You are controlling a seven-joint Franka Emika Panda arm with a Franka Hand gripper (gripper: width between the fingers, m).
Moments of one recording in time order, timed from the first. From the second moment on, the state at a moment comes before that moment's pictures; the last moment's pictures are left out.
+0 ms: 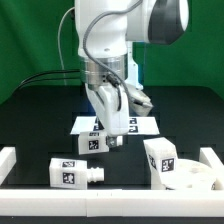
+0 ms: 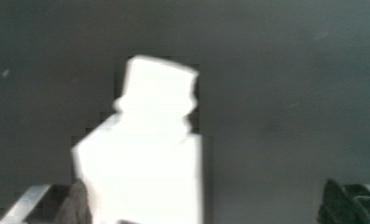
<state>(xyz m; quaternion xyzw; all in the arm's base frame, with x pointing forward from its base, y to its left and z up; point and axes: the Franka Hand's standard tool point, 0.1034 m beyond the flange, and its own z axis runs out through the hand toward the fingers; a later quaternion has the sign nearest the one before) 0.464 -0.042 0.028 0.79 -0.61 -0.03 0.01</state>
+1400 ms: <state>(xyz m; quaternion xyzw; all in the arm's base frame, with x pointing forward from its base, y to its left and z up) 0.436 -0.024 0.016 0.89 -0.44 -0.03 0.04</state>
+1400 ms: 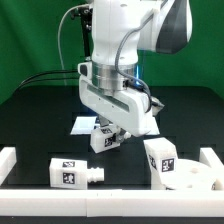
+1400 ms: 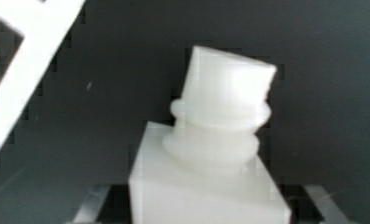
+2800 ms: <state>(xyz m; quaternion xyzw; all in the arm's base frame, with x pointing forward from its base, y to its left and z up) 0.399 -0.012 0.018 1.00 0.05 0.01 0.03</state>
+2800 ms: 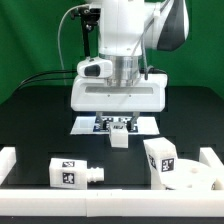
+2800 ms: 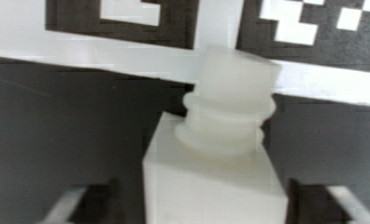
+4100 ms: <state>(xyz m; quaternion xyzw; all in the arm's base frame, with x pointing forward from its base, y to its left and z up) 0.442 0.006 0.036 0.91 -0.01 -0.41 -0.02</state>
